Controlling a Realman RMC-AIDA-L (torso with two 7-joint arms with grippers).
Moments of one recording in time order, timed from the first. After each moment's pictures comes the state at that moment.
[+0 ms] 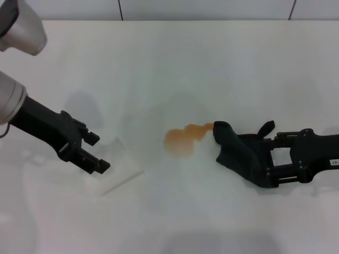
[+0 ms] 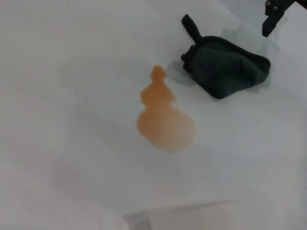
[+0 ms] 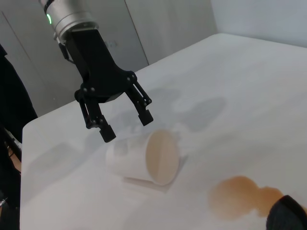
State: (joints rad) left arm -0.78 -2.02 0.87 0.89 2.56 1.78 -1.86; right arm 0.23 2.01 -1.22 -1.14 -1.81 -1.50 1.76
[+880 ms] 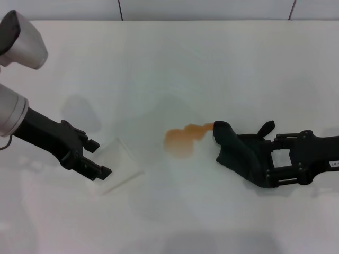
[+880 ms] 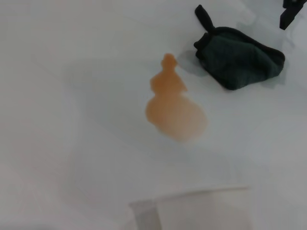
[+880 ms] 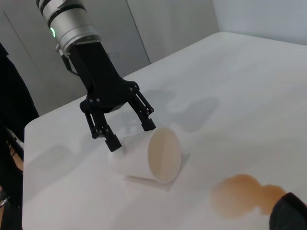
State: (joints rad) left arm -0.74 -2.04 0.87 0.88 2.56 1.73 -1.85; right arm 0.23 2.01 -1.23 -1.13 -1.81 -1.50 1.76
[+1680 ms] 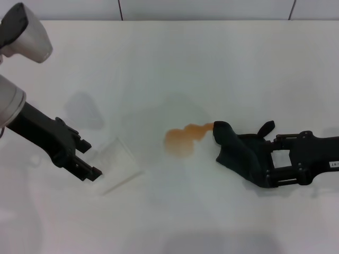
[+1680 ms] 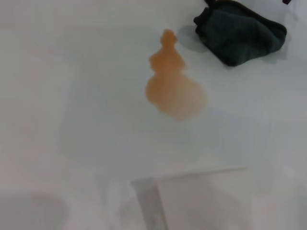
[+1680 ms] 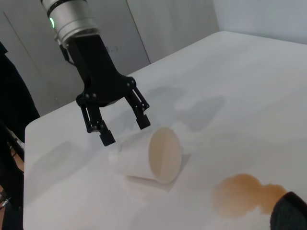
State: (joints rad) left arm -0.81 -2.02 0.87 0.88 2.65 1.79 -1.88; right arm 0.23 2.01 -1.23 -1.13 -1.81 -1.50 1.76
